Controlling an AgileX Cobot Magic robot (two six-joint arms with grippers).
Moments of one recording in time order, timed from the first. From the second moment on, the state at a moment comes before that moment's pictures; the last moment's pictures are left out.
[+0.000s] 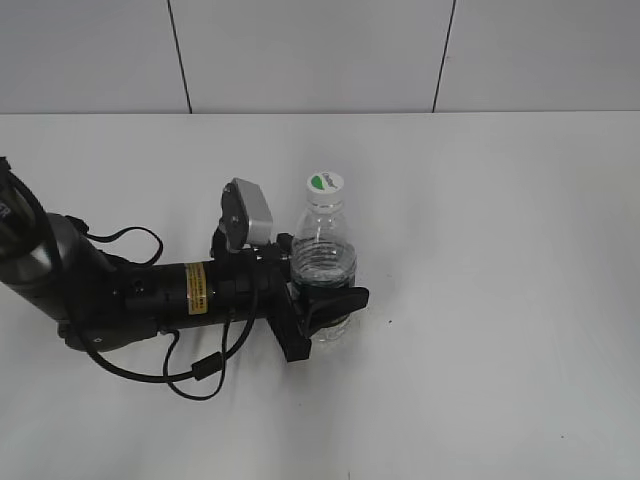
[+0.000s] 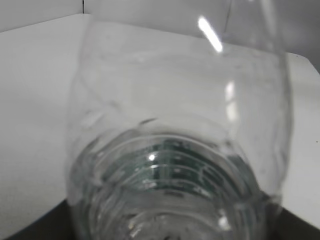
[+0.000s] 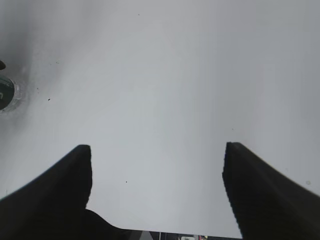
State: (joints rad) left arm -0.45 2.27 -0.88 0.92 -1.20 -0.33; right arm -0.01 1.07 -1.05 0.19 1.09 -0.23
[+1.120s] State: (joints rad) left arm -0.45 2.27 -0.88 0.92 -1.20 -0.33; right arm 0.50 1.79 -1.68 0.17 1.19 -0.16
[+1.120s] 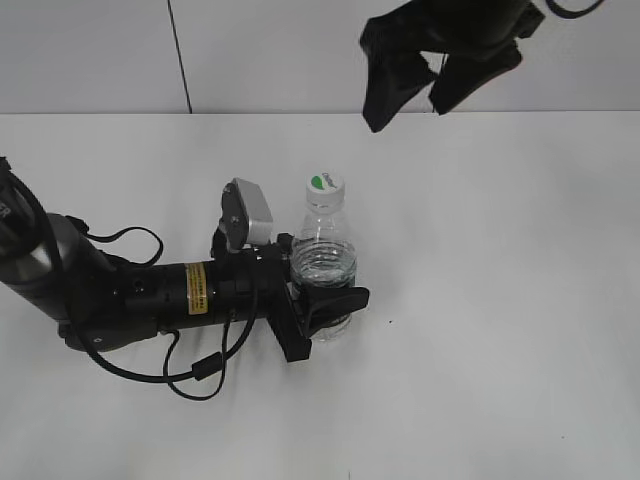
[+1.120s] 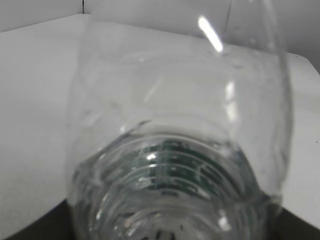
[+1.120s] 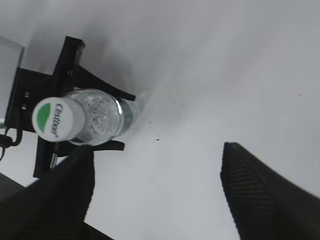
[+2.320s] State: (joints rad) left arm -0.45 2.27 -0.88 0.94 -1.19 -0.26; right arm 0.67 1.99 -1.81 0.17 1.22 -0.08
